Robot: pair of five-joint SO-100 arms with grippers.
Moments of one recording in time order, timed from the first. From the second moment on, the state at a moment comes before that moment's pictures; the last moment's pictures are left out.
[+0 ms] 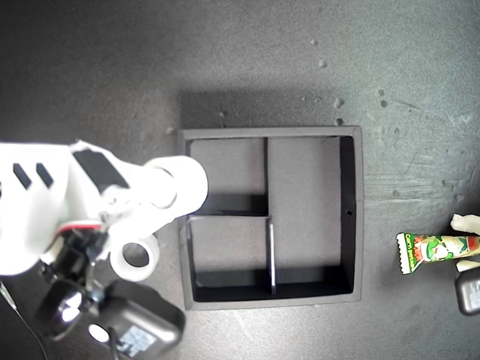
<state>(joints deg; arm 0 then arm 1) 5.0 107.0 83.8 71.5 -61.1 -38.0 128.1 158.1 34.4 120.8</state>
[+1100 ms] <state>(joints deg) 18.9 29.1 -4.3 104.0 -74.0 -7.6 114.6 105.5 56.3 25.1</state>
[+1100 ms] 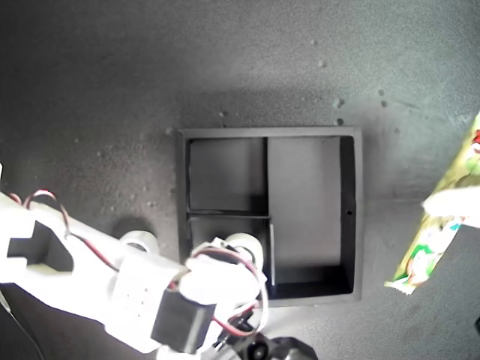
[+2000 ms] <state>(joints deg) 20.0 41.4 9.9 104.2 -73.1 -9.7 74.0 78.7 46.2 20.9</state>
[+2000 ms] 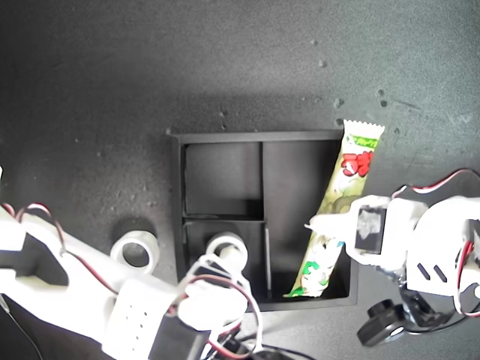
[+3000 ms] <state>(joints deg) 33.3 89.4 99.1 63.3 -115.3 -12.5 69.9 58.0 74.5 20.9</state>
